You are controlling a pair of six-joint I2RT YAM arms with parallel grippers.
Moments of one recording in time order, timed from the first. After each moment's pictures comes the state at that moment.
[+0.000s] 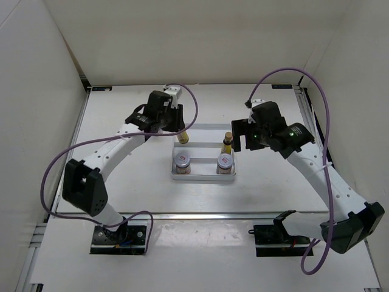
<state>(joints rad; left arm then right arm) -0.49 1.54 1.34 -0.42 0.04 -0.24 0.55 1.21 1.31 -0.94 0.06 0.26</state>
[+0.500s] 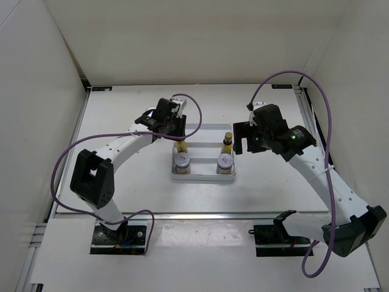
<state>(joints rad) -0.52 1.66 1.31 -0.46 0.03 -0.22 0.55 1.18 1.28 -0.95 0.06 0.27</state>
